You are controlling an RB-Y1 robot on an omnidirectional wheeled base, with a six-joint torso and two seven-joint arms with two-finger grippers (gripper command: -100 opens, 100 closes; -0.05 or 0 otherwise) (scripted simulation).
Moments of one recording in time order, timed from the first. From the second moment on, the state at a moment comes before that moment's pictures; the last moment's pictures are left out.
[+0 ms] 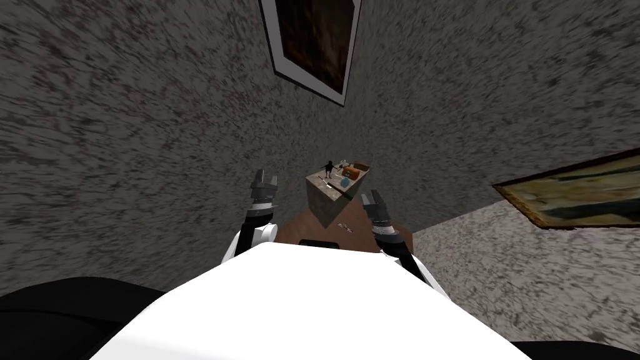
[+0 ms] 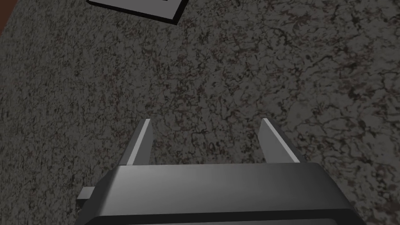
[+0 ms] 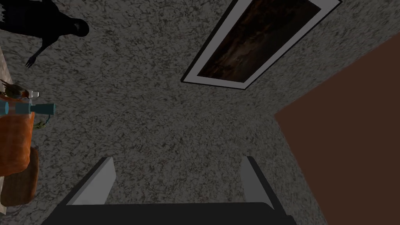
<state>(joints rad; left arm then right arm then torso) 0.49 -0.01 0.02 -2.33 -0.04 -0.39 0.17 0.64 -0.35 0.08 -2.26 -0.04 -0.49 -0.05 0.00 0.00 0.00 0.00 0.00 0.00</state>
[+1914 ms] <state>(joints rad) 0.49 -0.01 0.02 -2.33 -0.04 -0.39 0.17 0.95 -0.95 0.27 -2.06 -0.10 -0.23 -0.21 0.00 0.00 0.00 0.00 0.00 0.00</state>
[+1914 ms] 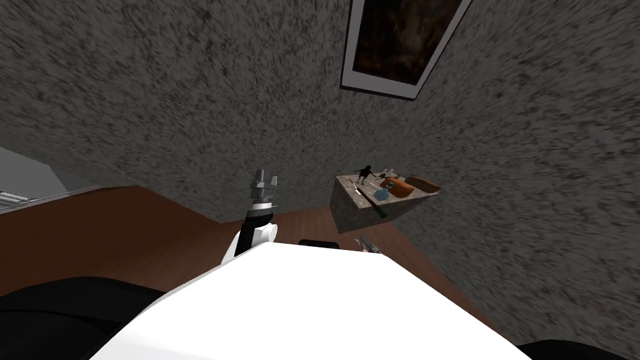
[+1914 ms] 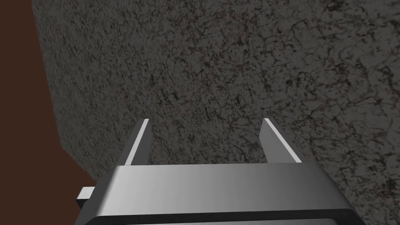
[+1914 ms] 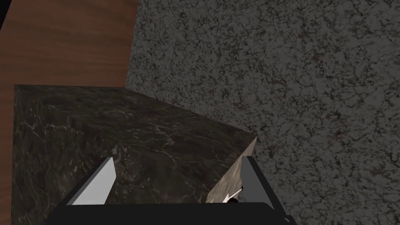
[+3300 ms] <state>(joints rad) 0.49 -0.01 0.02 -2.33 -0.04 -0.39 0.17 1.14 -1.39 0.42 -1.88 -0.17 -0.04 -0.34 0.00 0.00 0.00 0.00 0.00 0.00</state>
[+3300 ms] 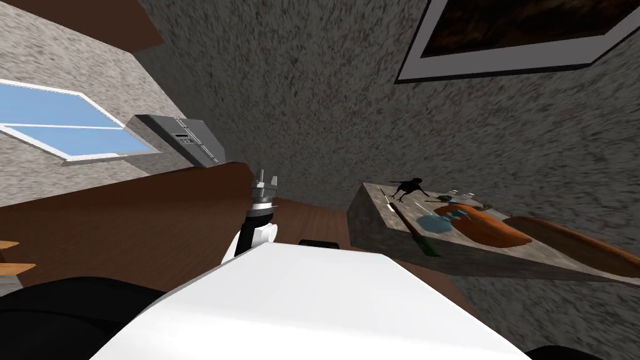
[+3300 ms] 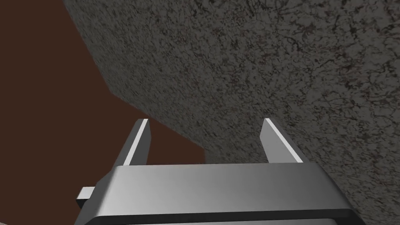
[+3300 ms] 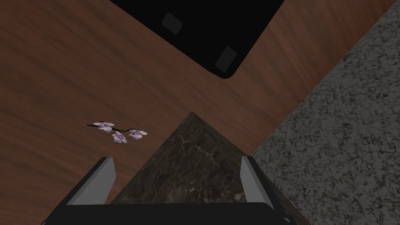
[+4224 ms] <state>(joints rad) 0.49 -0.01 0.02 -2.33 -0.04 -0.39 0.17 1.26 -1.67 0.49 -1.78 -0.21 0.07 -0.40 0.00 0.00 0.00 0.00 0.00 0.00</state>
